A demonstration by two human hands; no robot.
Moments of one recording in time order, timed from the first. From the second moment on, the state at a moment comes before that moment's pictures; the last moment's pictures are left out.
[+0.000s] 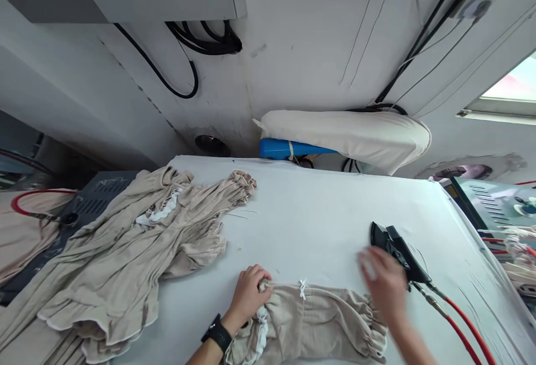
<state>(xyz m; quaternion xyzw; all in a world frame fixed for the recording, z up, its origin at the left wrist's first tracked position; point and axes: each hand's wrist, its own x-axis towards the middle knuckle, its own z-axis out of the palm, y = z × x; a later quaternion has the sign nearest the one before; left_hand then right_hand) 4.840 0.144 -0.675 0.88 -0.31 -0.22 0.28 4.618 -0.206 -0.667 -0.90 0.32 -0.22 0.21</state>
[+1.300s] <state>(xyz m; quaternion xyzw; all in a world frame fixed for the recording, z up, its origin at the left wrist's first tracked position) 4.886 0.173 -0.690 0.75 -0.24 -0.39 0.48 4.640 -0.060 -0.619 -0.87 0.36 0.14 0.30</state>
